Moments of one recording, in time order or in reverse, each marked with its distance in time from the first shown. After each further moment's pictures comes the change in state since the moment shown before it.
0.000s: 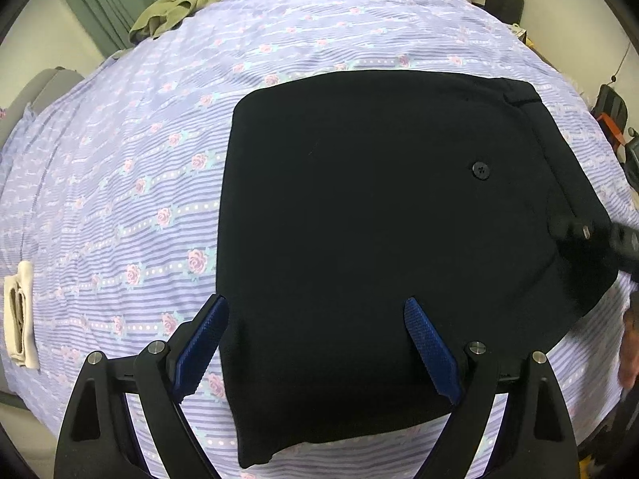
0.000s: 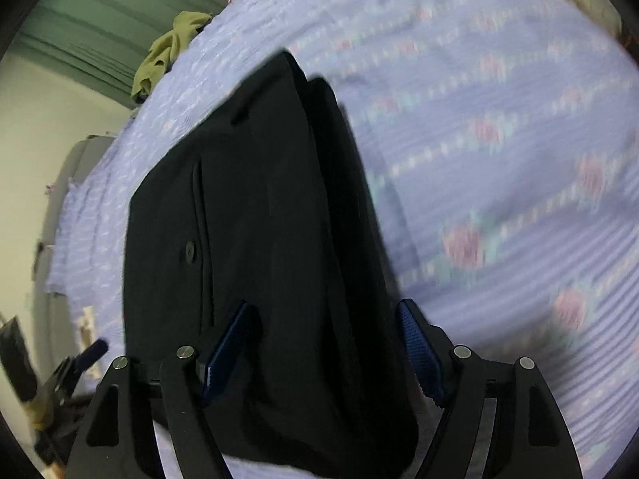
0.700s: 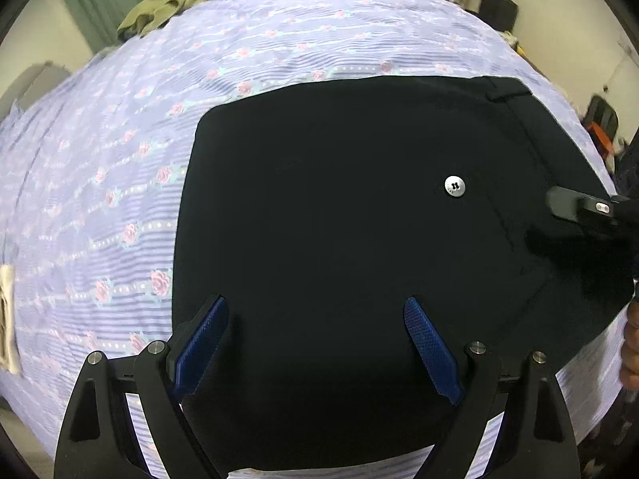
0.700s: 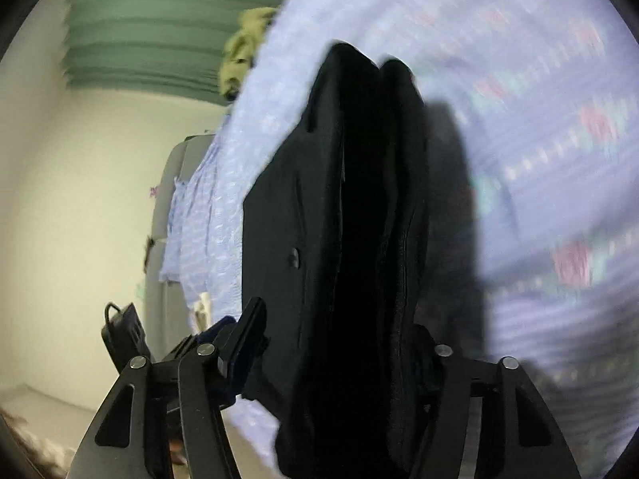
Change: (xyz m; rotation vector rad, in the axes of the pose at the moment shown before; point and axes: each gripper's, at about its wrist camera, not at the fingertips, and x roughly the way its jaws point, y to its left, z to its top) left arm 0.028 -0.009 0.032 -0.043 0.002 -0.069; right arm 0.025 0.021 0.024 0.016 0.071 0.419
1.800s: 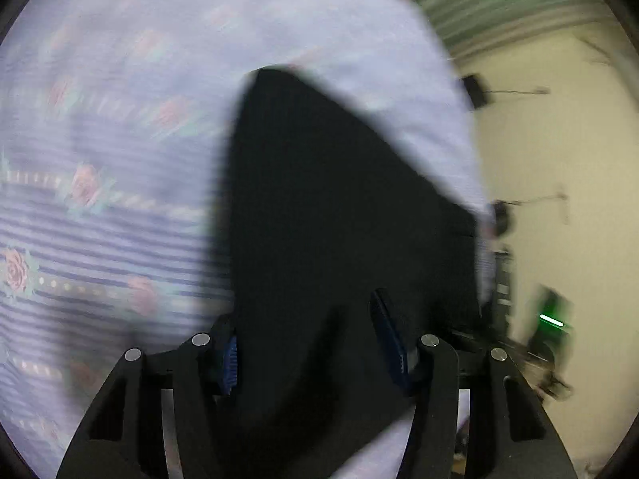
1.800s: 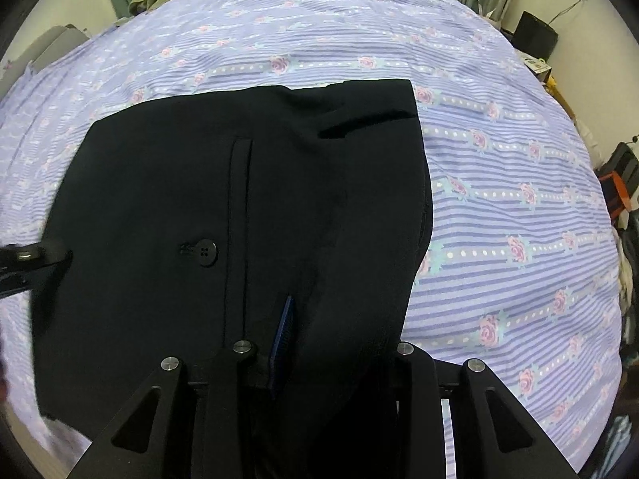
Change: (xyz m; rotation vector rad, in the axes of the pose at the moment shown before) left arm 0.018 0.119 0.024 -0.341 0.055 -0.679; right arm 0.083 0.076 -0.013 -0.362 0.018 -0.875
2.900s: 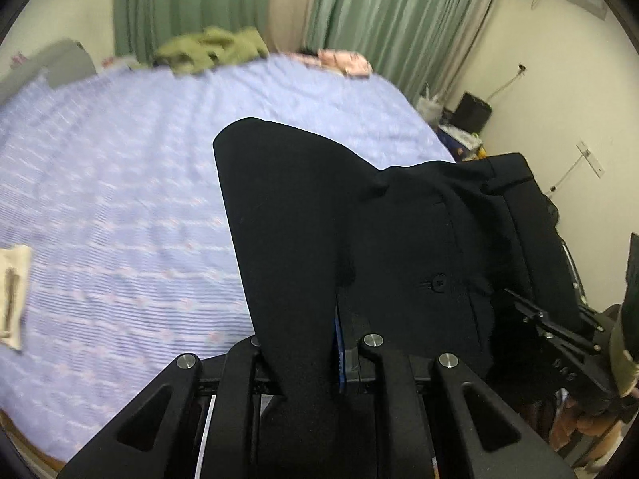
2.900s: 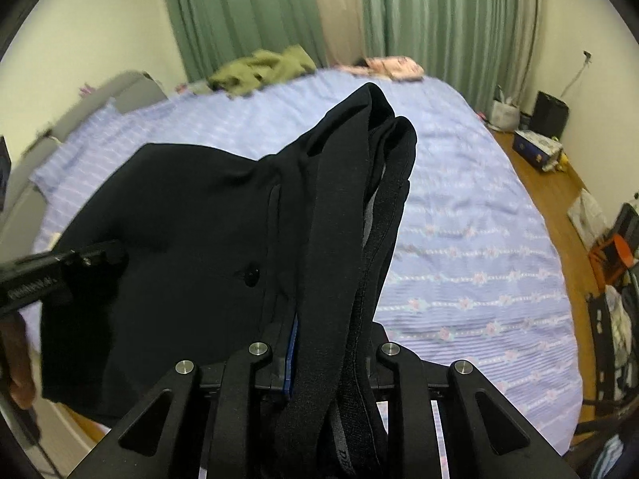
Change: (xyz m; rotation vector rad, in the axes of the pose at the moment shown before) left arm -0.188 -0.178 -0.089 0.278 -0.322 0.426; right arm -0.269 0.026 -0.050 -0.104 -0.342 0.148
